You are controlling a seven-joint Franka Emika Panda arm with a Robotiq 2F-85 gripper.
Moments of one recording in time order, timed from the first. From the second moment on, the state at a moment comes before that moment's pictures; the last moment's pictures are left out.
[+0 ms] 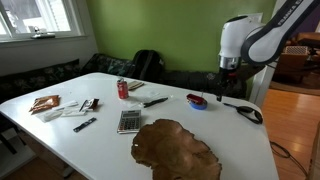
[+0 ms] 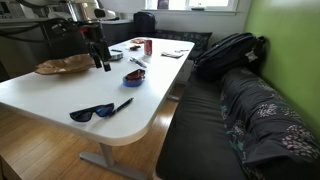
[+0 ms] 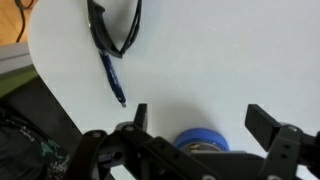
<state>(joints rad) -0.02 0.19 0.01 -2.46 -0.37 2.68 0.39</state>
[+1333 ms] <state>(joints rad) -0.14 0.37 0.12 -2.28 -0.12 2.81 -0.12</state>
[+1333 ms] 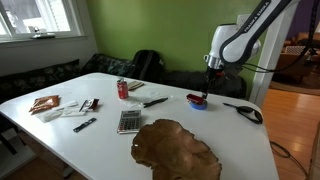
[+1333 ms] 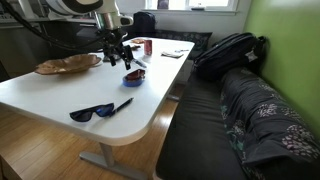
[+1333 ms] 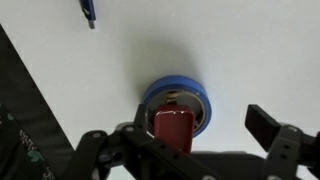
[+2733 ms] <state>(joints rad) -0.40 0.67 0.40 -2.13 0.00 3.13 -0.44</state>
